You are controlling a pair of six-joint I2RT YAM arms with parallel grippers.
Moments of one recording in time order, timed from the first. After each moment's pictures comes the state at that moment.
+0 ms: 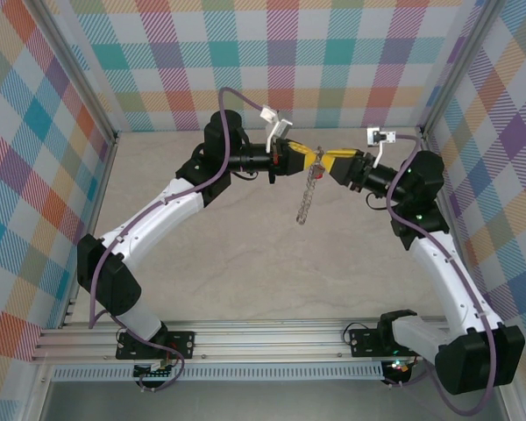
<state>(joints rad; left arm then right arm) -0.65 1.63 1.57 0.00 0.84 -0.27 0.18 1.07 0.97 0.24 -0.91 0.67</state>
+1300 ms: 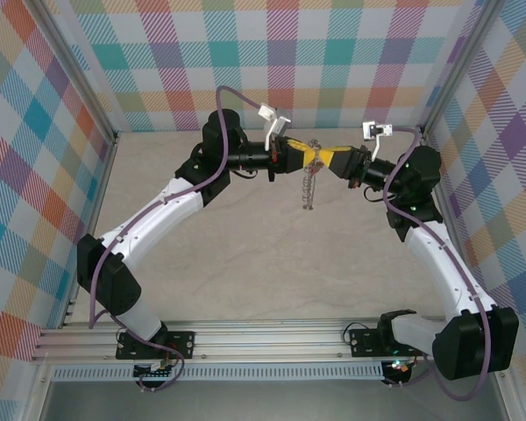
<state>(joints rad) -0.65 1.63 1.57 0.02 0.84 -0.29 0.18 1.15 0.99 0.40 -1.02 0.78</state>
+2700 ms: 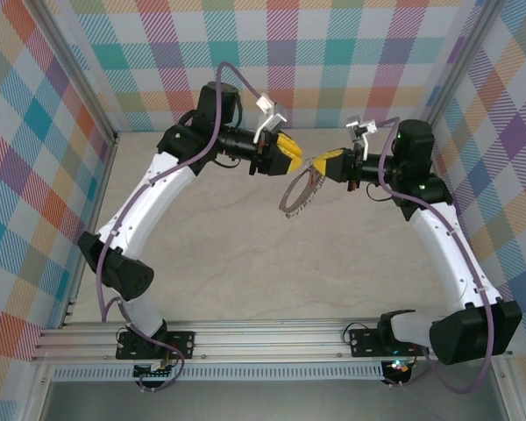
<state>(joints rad) -0.56 1.76 2.04 -0.76 1.05 0.18 0.18 1.24 1.27 -0.30 -1.14 0.21</state>
